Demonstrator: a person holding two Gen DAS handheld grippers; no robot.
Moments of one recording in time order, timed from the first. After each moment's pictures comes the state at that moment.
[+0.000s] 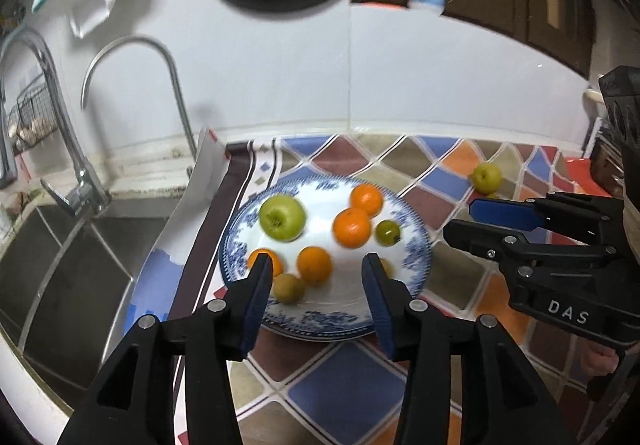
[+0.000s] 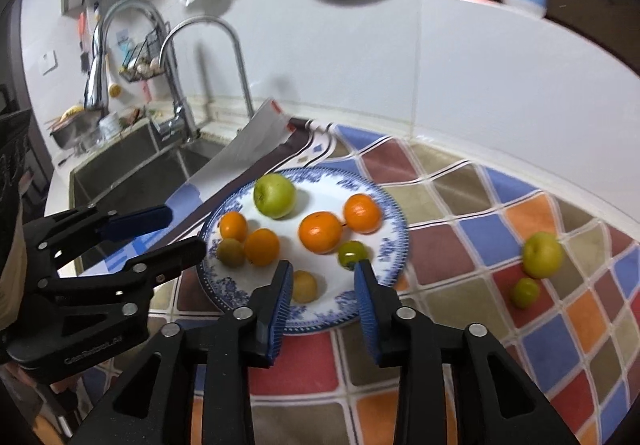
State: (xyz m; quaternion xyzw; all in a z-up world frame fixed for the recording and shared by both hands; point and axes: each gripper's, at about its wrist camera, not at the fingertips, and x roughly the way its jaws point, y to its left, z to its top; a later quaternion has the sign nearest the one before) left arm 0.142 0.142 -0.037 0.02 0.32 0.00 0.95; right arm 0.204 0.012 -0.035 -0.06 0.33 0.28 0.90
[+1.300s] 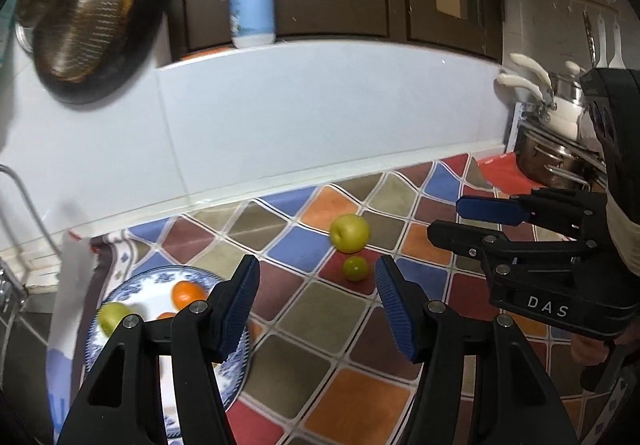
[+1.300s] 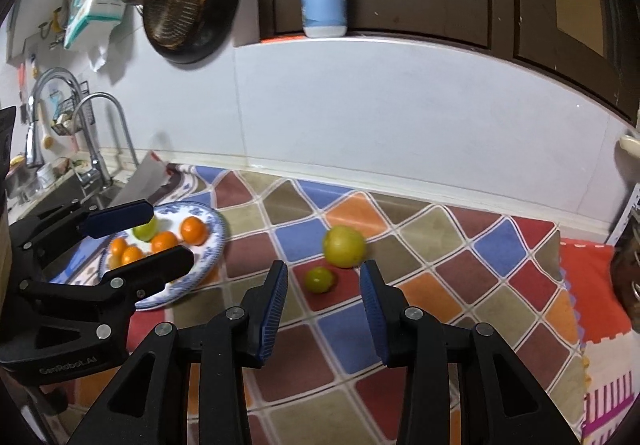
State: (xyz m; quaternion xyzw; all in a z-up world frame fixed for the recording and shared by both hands) left arm 0.203 -0.013 -0.020 0.07 0.27 -0.14 0.95; right arm 0.209 -0.153 -0.010 -0.03 0.29 0.15 0.94
